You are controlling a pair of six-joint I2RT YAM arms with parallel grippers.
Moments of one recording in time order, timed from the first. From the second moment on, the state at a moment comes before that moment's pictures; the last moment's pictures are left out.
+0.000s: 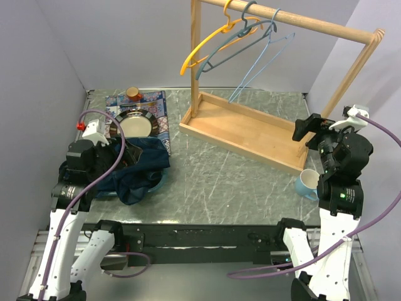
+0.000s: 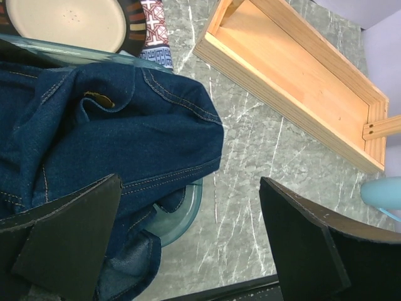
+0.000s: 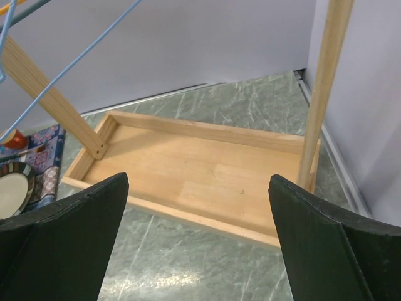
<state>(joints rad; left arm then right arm) -0.11 0.67 0.93 -0.68 0.17 -0.47 -0.21 0.71 1.16 -0.55 -0.12 0.21</state>
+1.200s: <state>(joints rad) -0.73 1.31 1.17 -0.92 -0.55 -0.56 -0.18 0.71 0.70 -0.56 -1.08 -0.36</state>
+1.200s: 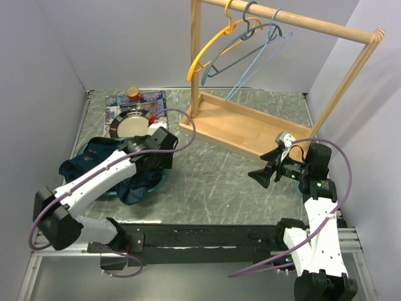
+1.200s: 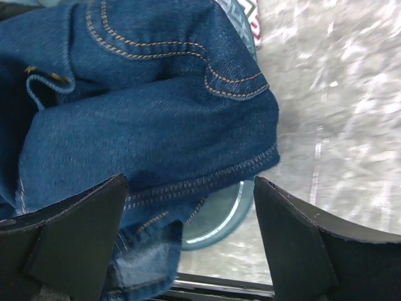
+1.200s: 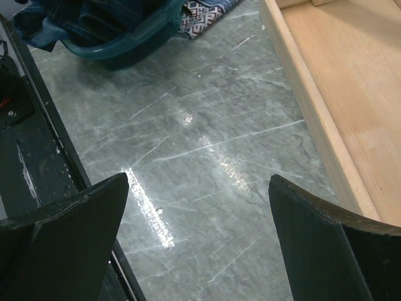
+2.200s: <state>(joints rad) -0.73 1.32 1.37 -0.91 -0.64 -0.44 -0.18 0.70 0.70 -0.62 -1.09 -0.42</state>
